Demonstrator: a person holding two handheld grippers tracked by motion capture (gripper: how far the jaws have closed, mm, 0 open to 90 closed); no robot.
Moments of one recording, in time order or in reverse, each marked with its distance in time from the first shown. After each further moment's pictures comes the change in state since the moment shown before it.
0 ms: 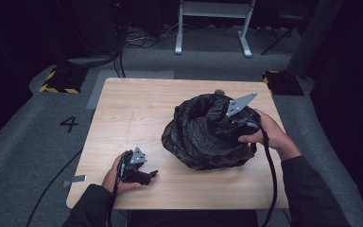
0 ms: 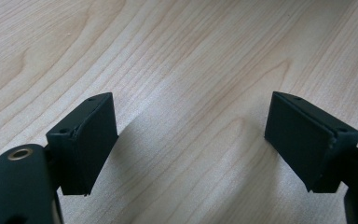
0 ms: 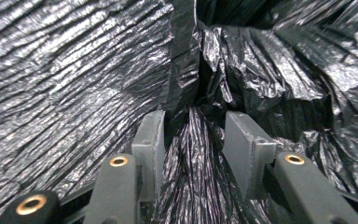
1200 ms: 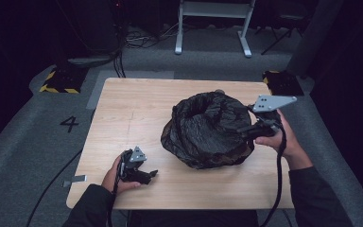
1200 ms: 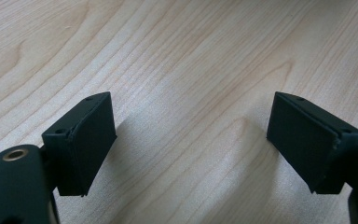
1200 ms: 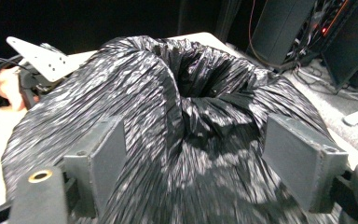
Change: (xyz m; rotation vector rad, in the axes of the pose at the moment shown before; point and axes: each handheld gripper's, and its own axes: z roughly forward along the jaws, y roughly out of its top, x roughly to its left) left arm 0.003 0.001 0.001 0.009 -0.014 -0.031; right arm 0.017 -0.022 -0.052 -0.393 -0.138 0.118
